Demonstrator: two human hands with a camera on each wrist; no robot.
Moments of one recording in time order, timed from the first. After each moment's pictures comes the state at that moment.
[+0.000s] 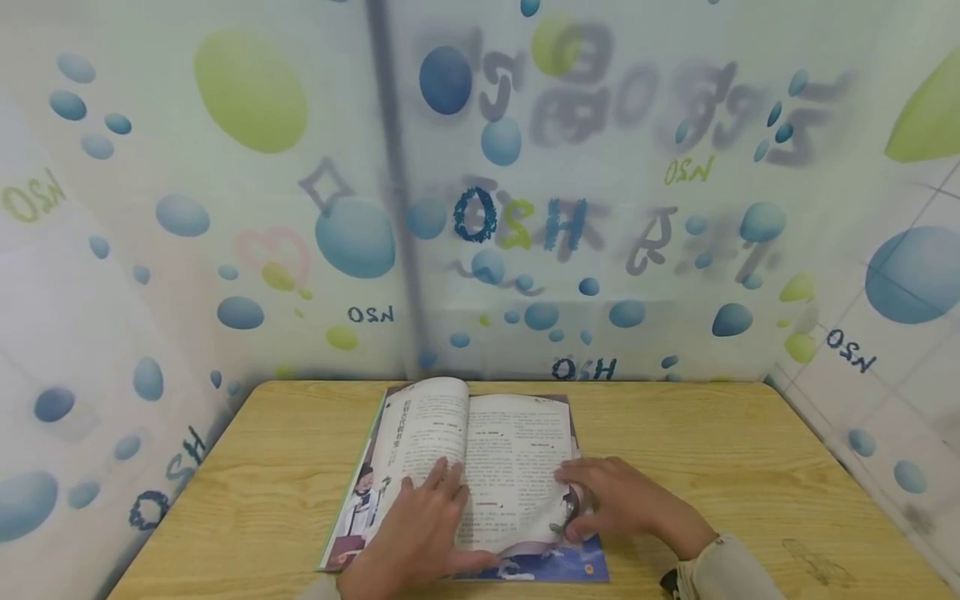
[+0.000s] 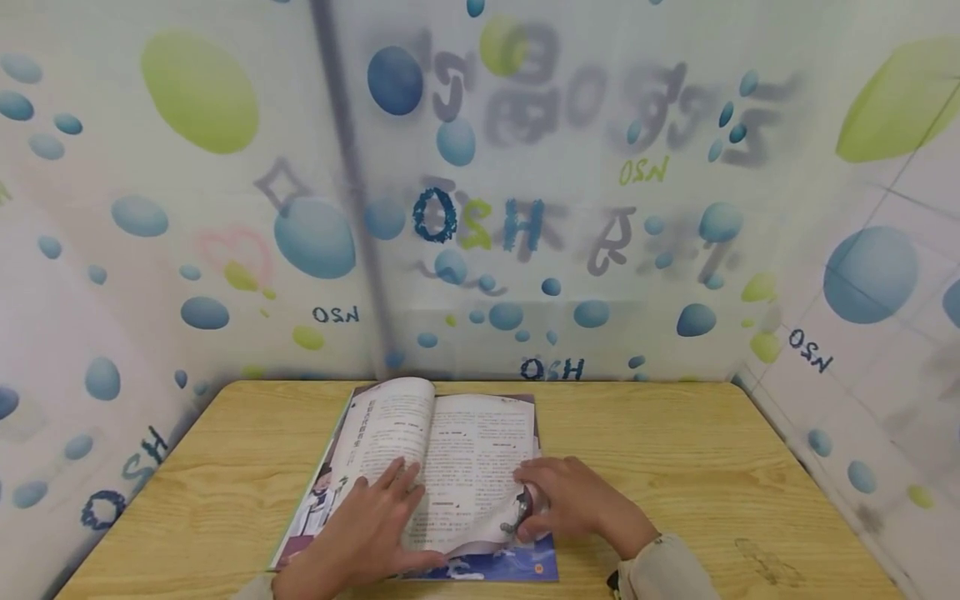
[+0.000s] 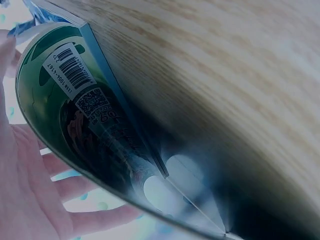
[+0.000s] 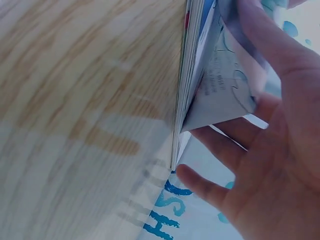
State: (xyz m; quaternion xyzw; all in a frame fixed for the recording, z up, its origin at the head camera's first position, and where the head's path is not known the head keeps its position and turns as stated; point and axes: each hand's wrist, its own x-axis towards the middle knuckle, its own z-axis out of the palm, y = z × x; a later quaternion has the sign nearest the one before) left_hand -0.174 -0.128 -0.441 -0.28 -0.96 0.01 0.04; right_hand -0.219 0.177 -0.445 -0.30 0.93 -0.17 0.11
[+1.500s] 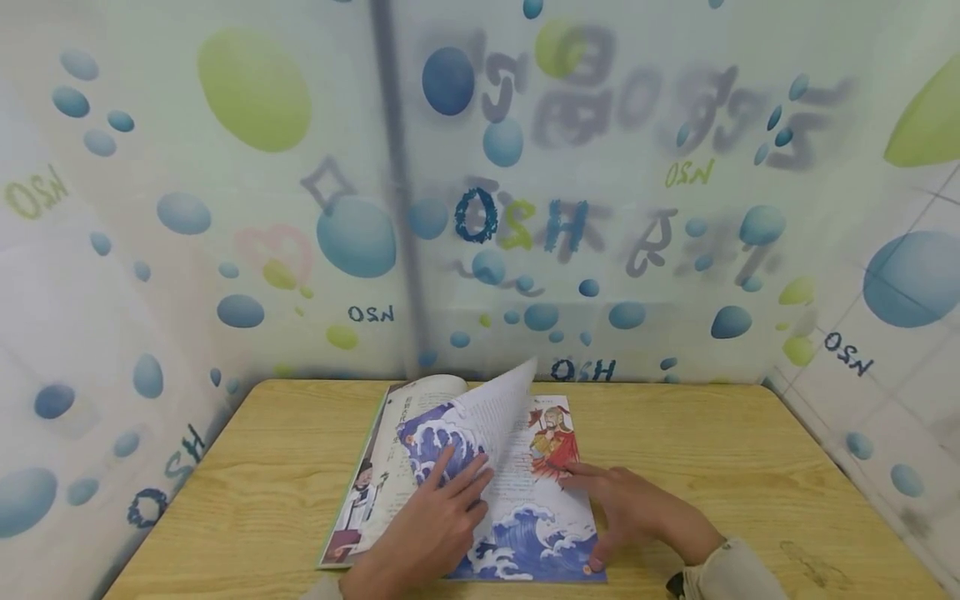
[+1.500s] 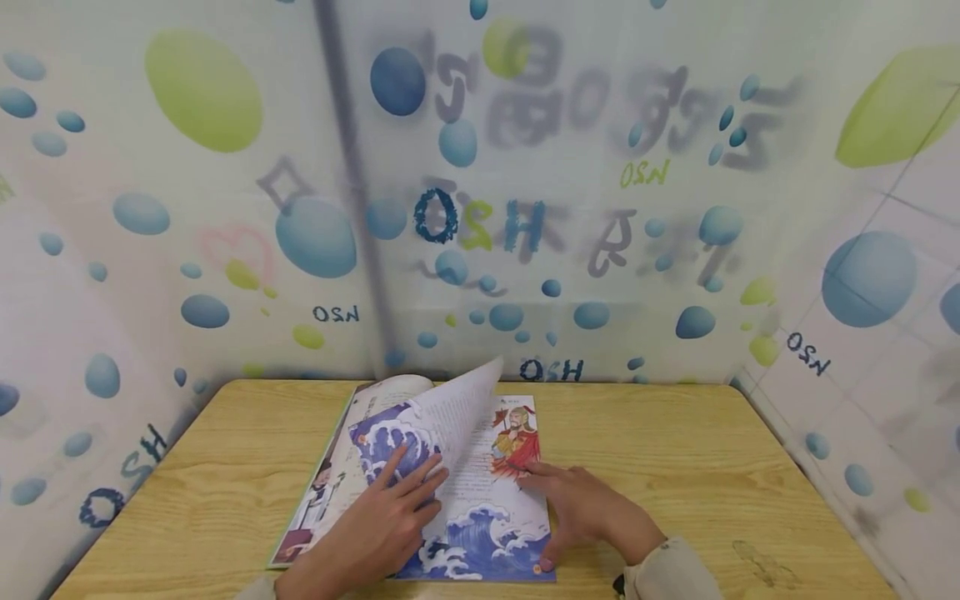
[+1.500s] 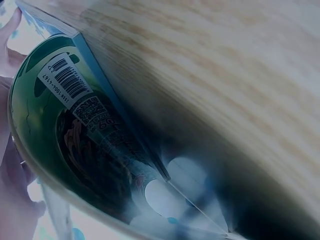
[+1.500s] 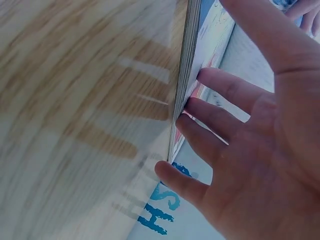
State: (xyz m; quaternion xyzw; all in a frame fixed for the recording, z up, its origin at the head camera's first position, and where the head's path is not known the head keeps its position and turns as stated) left_hand -0.178 -0.129 -0.445 -0.46 -0.85 0.13 0.22; right_hand -0.214 0.189 -0.441 -0.33 0.92 -0.16 0.15
